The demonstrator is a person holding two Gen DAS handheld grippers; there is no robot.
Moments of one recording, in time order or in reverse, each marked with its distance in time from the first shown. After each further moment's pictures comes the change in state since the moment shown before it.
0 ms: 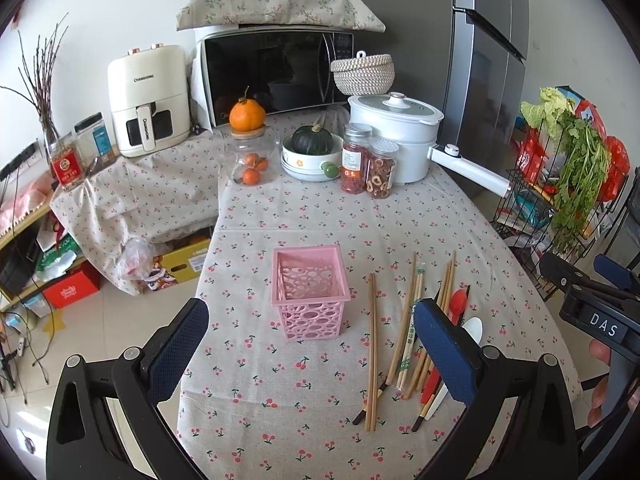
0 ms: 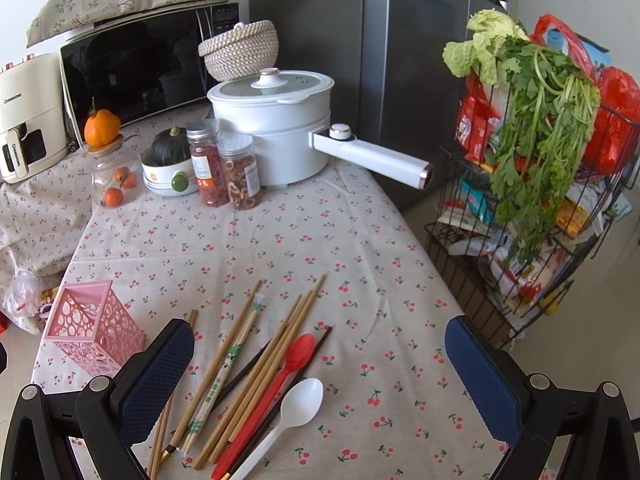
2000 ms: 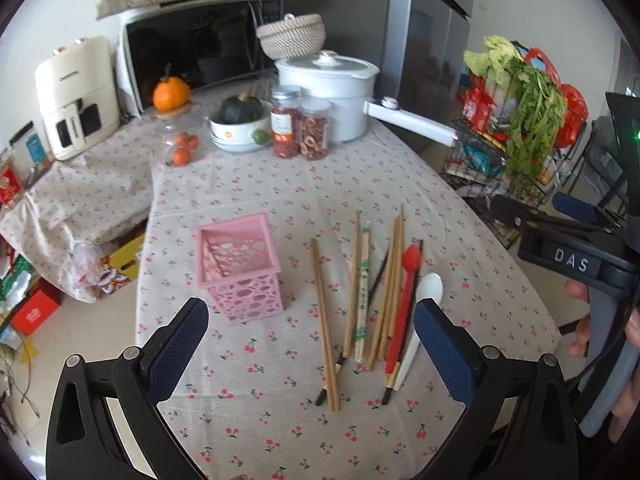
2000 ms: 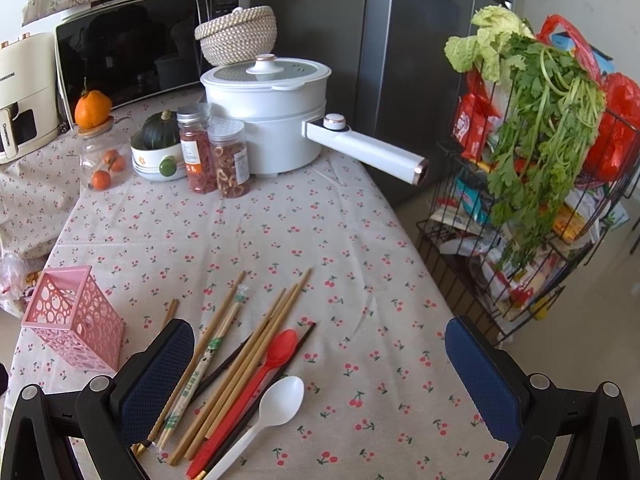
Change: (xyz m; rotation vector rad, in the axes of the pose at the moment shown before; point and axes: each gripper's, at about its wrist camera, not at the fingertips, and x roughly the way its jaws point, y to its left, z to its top) left arm 0.032 -0.031 -0.007 0.150 0.172 -0.230; right arm 0.013 -0.006 0.002 -0.050 0.027 -0.030
